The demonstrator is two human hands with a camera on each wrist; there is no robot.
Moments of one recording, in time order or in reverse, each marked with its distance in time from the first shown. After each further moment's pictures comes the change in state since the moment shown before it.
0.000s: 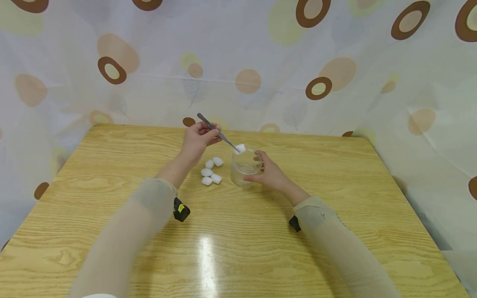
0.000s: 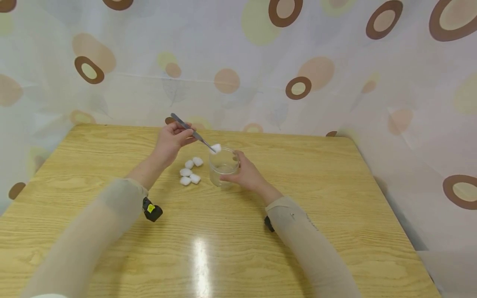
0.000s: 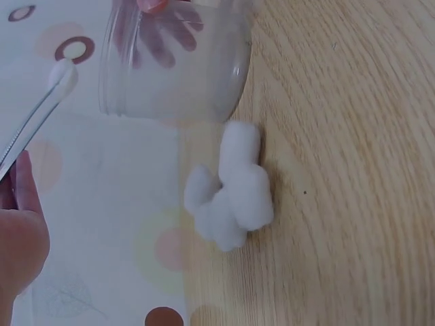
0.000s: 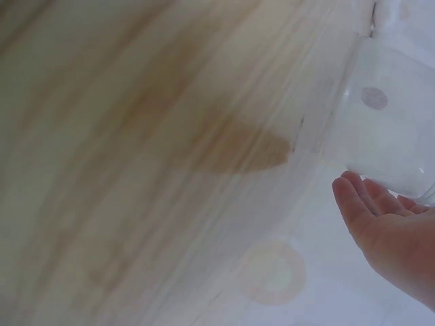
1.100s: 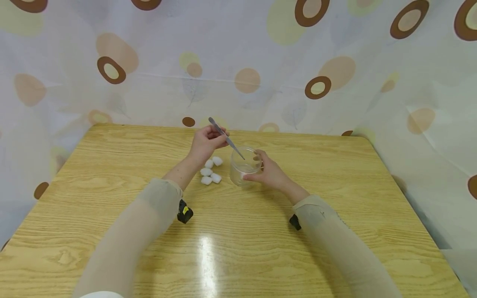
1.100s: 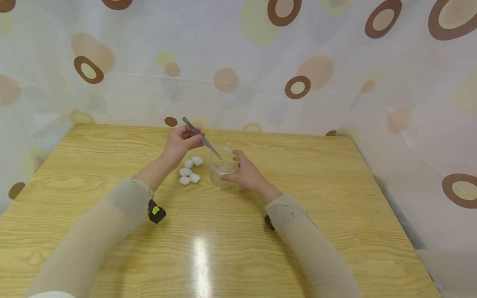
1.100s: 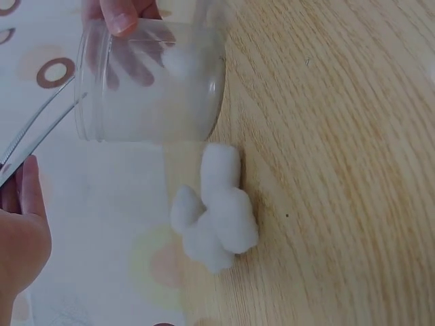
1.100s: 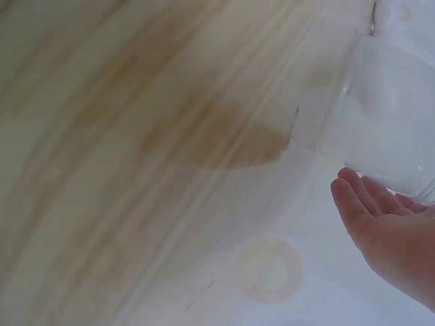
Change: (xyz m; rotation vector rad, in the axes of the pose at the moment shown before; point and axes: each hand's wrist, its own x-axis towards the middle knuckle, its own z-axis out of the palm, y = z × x) left_hand -0.005 -0.008 0.014 0.119 -0.054 0.007; right_hand 0.001 -0.004 -0.001 -0.040 -0.010 -0.002
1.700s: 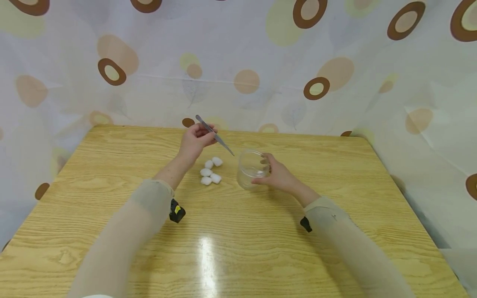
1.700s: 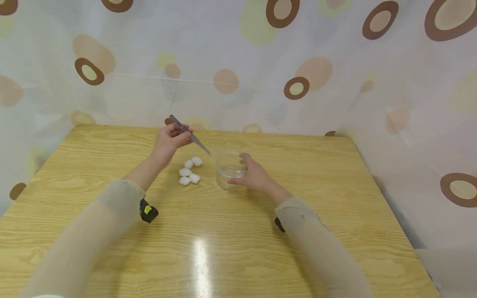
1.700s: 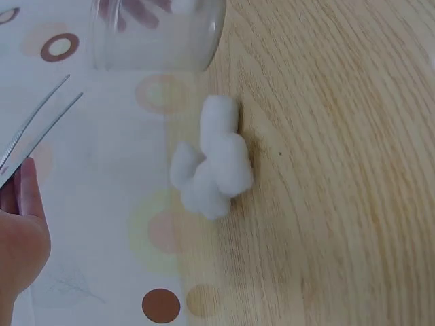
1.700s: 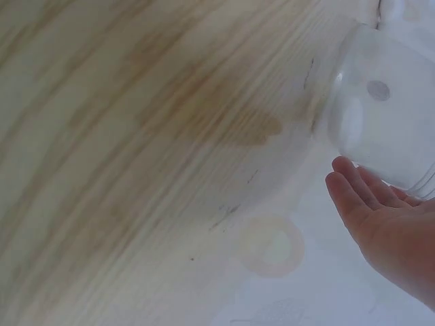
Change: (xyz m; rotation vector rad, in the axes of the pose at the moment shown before) left_hand -0.002 0.004 -0.024 0.026 0.058 0.032; right_hand -0.016 0.010 -0.015 -0.063 -0.012 -0.003
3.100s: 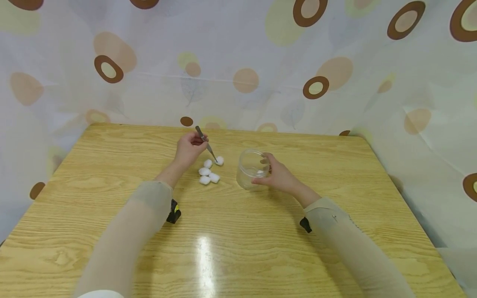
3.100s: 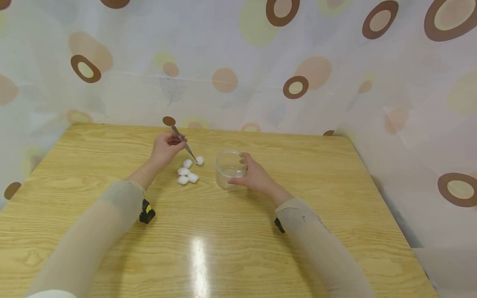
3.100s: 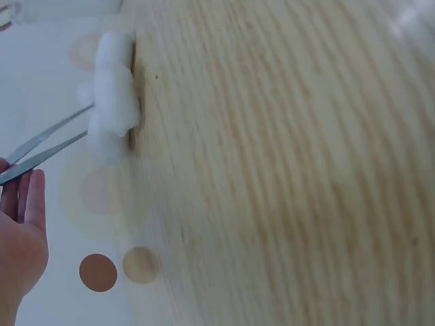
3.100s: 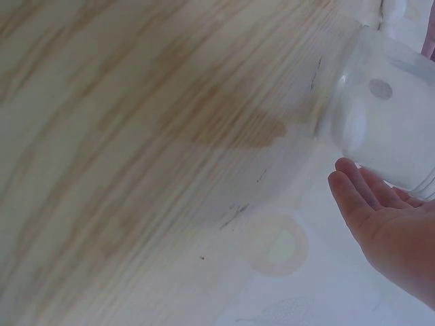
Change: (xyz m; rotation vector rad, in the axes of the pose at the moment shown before) left_hand 0.009 -0.041 -0.023 0.427 0.034 0.034; right_hand -0.002 0.004 -0.001 0.003 0.003 0.000
